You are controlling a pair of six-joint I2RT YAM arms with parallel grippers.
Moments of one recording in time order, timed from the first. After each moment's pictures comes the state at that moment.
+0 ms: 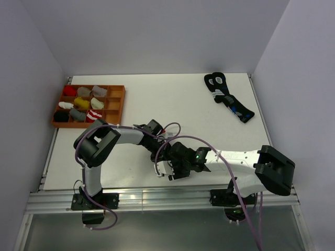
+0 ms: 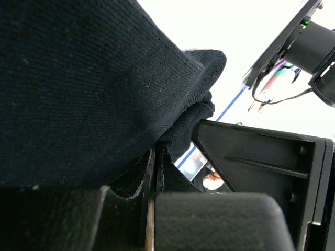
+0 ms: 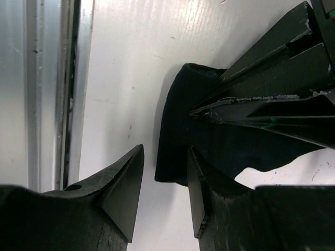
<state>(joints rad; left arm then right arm) -0.74 1.94 0.99 -0.30 0.82 -0.59 1.08 1.35 0.65 -0.38 -0.22 -0.71</state>
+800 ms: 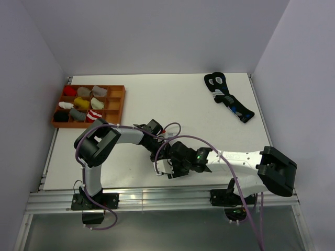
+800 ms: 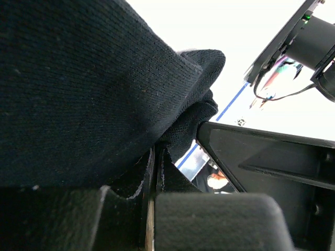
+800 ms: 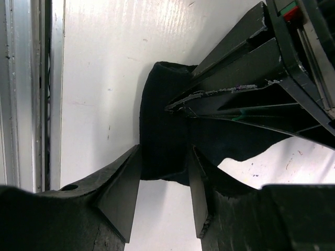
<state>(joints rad) -0.74 1.94 1.00 -0.32 0.83 -0.56 1.08 1.33 0.65 -0.34 -0.15 -0.71</state>
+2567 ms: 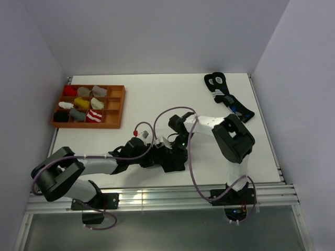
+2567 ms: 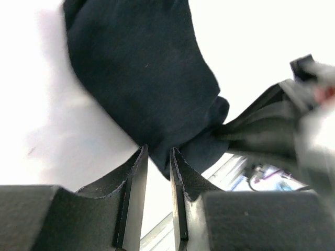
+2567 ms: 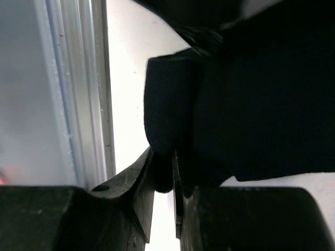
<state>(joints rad) -0.82 1.44 0.42 0.33 0.22 -1.04 0.70 1.86 1.13 -0.97 -0.72 -0.87</state>
